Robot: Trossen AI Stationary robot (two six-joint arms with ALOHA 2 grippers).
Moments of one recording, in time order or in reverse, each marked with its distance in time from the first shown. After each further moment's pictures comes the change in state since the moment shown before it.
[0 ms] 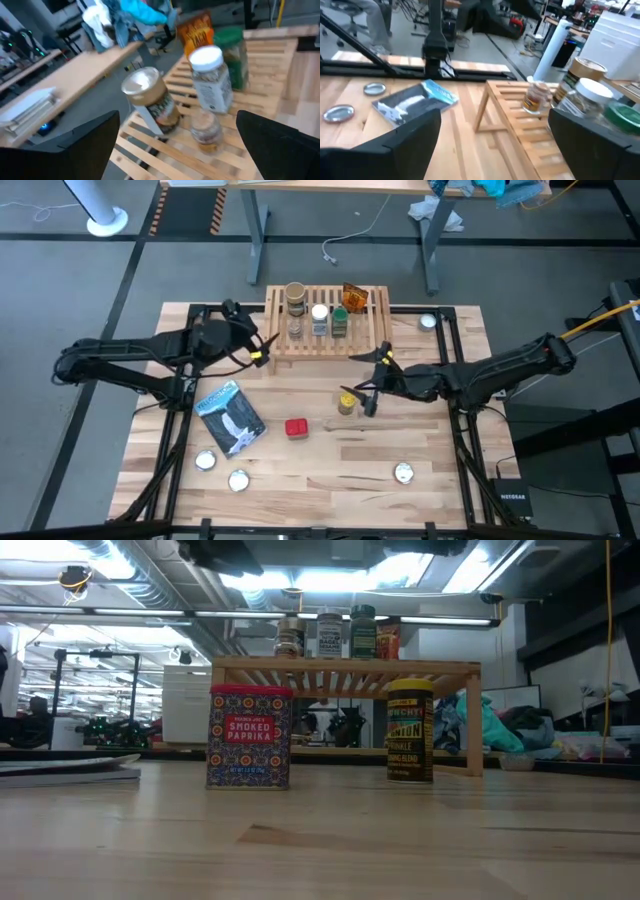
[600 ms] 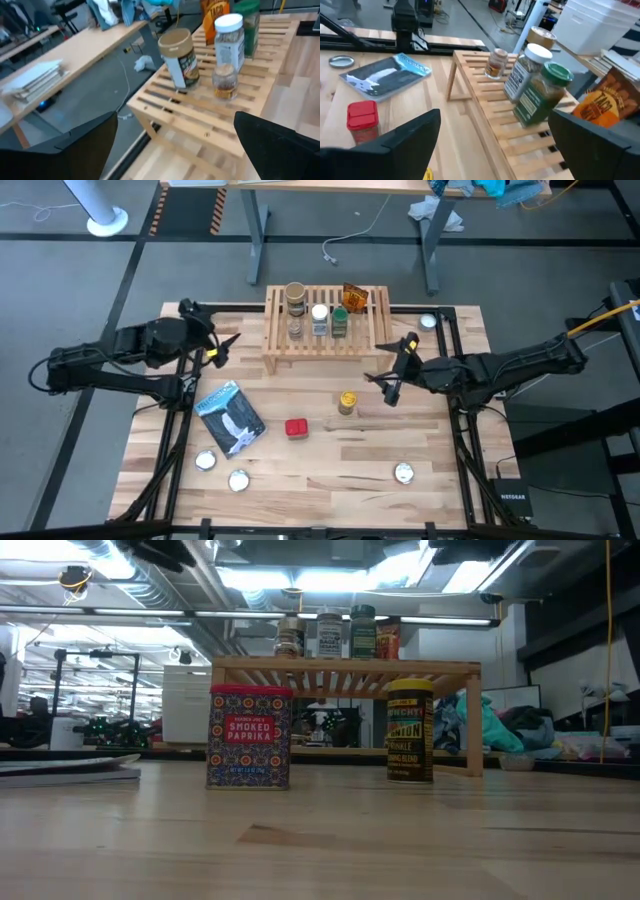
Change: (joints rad) left arm 0.002 -0.285 0.015 -0.441 0.000 -0.137; right arm -0.001 -0.190 0.000 -0.344 0.110 0.079
